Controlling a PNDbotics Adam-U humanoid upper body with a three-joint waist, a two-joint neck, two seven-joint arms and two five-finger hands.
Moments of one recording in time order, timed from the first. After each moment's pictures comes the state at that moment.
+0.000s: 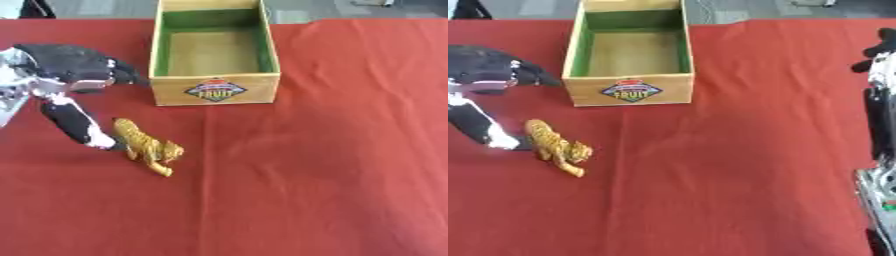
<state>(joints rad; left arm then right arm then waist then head) -0.94 0.65 -0.39 -1.55 -0.75 -0.29 -0.82 -0.22 -0.41 -0.09 -1.98 0.08 -0.08 -0.55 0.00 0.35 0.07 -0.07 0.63</state>
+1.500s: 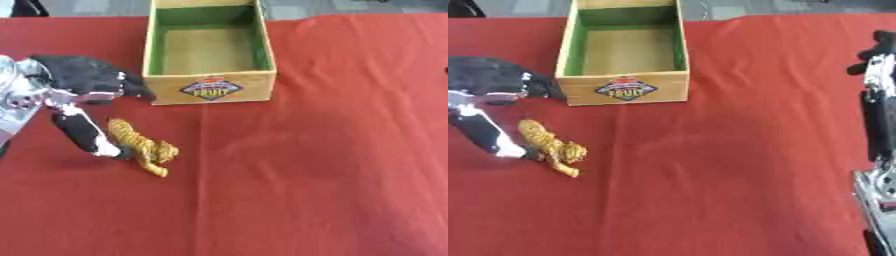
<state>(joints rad) -0.93 0.65 -0.45 -1.50 -0.81 -0.31 -0.80 -0.22 -0.40 -0.09 -1.98 0.08 -0.08 -0.54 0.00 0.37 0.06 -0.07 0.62</state>
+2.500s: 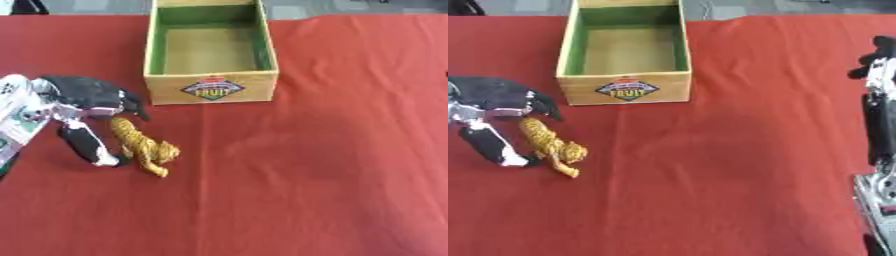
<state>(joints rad) -0.92 0.64 -0.48 -1.45 -0.77 -0.33 -0.78 -0.22 -0.39 -0.08 -1.98 0.07 -0.08 -0.55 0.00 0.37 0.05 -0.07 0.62</state>
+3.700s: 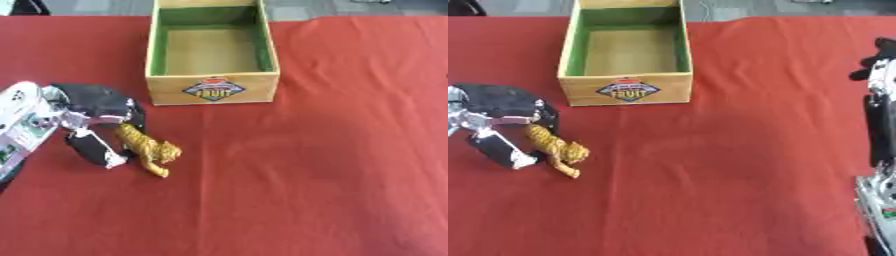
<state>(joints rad) -0.91 0.64 -0.51 -1.45 -0.73 -0.33 -0.78 -0.22 -0.39 -0.08 -1.98 0.06 -0.07 -0.55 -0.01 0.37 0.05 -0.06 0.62</state>
